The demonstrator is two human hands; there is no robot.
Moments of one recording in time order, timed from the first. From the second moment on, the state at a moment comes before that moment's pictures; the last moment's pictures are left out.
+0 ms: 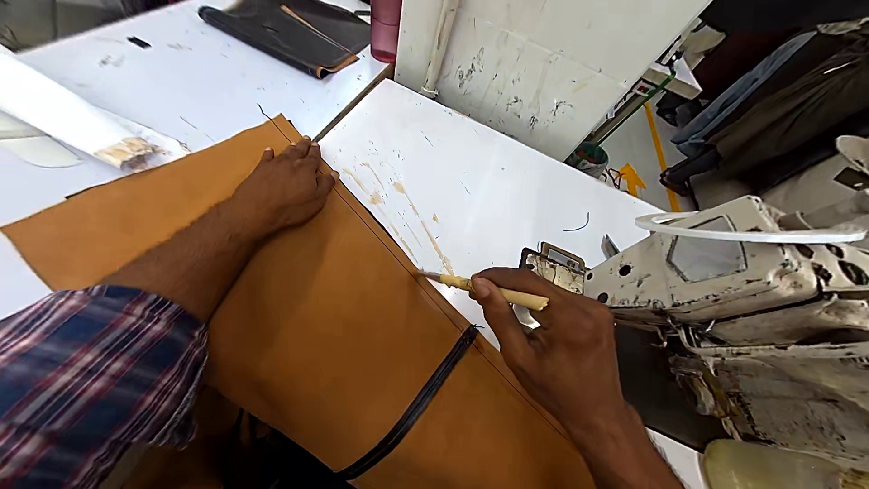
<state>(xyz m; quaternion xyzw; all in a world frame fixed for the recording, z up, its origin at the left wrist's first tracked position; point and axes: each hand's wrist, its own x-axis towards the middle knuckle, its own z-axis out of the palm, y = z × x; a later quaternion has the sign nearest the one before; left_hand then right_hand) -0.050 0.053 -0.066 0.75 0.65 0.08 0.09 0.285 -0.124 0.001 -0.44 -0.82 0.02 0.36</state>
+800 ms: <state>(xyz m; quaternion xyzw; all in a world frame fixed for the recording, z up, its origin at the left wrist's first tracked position) -0.114 0.120 -0.070 0.60 0.73 0.30 0.12 0.205 -0.031 0.012 -0.39 -0.85 -0.01 0.34</state>
